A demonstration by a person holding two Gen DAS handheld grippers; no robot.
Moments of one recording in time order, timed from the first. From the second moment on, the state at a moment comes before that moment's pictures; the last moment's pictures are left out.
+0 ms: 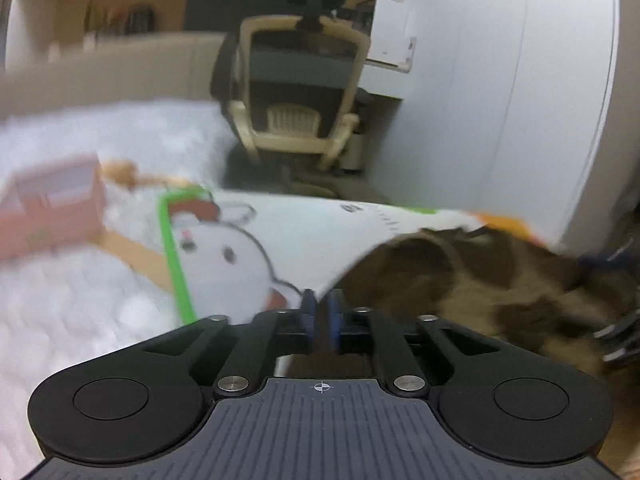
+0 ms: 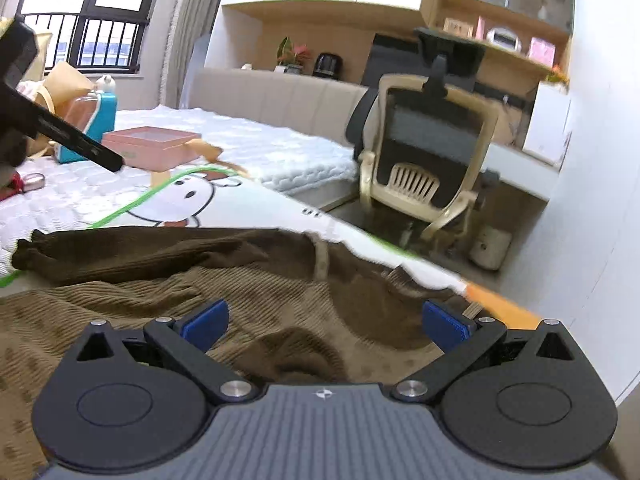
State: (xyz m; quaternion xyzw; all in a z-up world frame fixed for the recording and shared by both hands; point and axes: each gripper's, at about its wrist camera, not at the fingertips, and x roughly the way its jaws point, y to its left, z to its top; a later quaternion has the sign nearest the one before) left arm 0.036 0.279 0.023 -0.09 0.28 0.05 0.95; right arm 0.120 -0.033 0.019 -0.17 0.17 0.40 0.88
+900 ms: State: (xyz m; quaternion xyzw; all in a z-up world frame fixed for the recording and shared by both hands) left arm 0.066 0.342 0.027 -0.36 0.21 0.15 0.90; right arm 0.143 -0.046 0.004 -0.19 0.19 0.33 0.91
